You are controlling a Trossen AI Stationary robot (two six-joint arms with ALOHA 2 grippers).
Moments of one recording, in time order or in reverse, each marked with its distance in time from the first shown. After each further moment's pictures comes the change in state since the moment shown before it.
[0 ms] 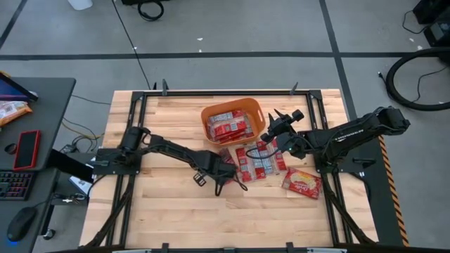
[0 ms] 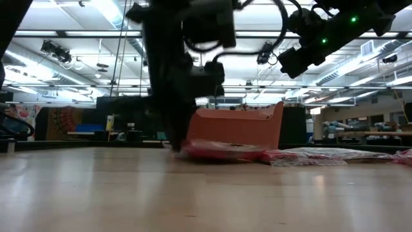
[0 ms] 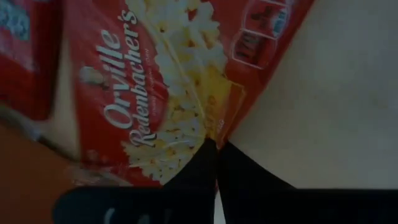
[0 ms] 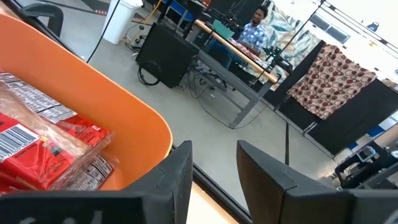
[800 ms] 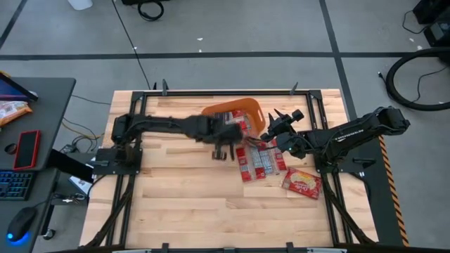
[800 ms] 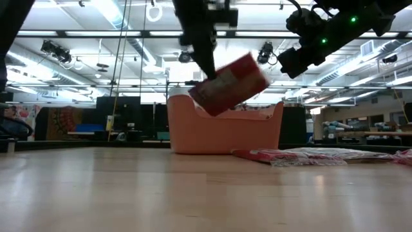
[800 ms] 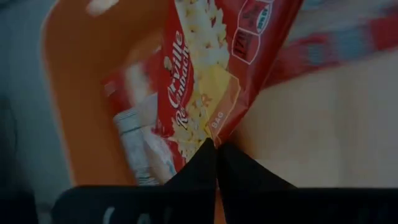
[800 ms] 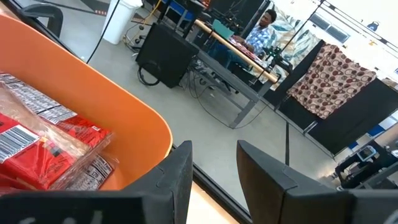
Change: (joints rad) left arm 0.210 -0.126 0.318 -0.167 -0.082 -0.445; right arm 0.000 0.000 0.000 0.002 0.000 0.001
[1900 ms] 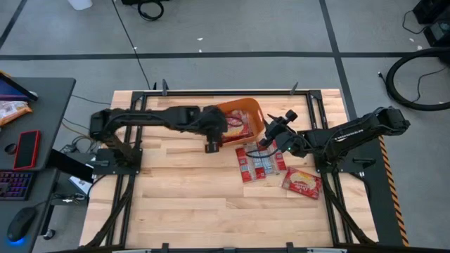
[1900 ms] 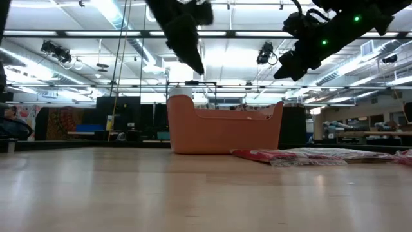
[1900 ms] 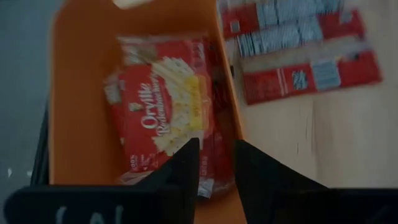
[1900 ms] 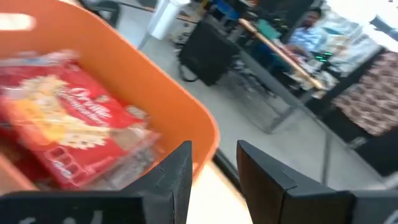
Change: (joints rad) left arm 0.102 -0.255 -0.325 0.270 0.204 -0.055; right arm -0.011 0.000 0.000 -0.022 -0.203 -0.026
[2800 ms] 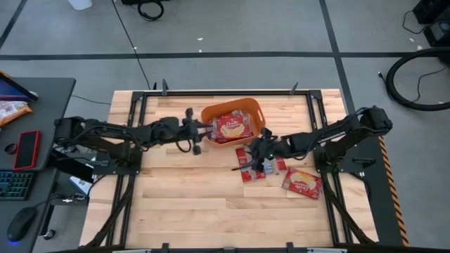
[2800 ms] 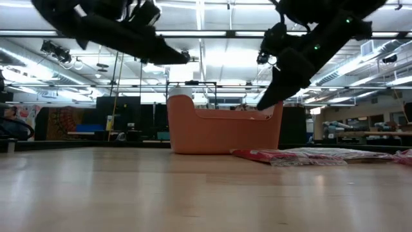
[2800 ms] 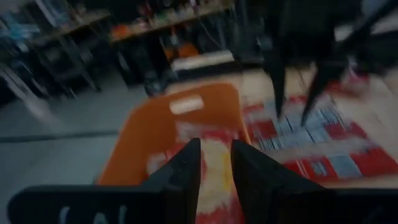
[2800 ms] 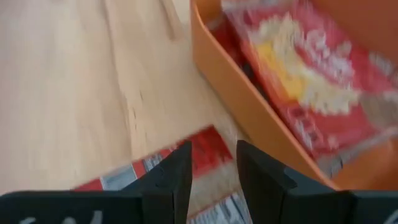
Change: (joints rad) left arm 0.020 -0.425 -0.877 1.195 0.002 0.093; right arm 0.012 0.250 0.138 -0.131 -0.693 0.279
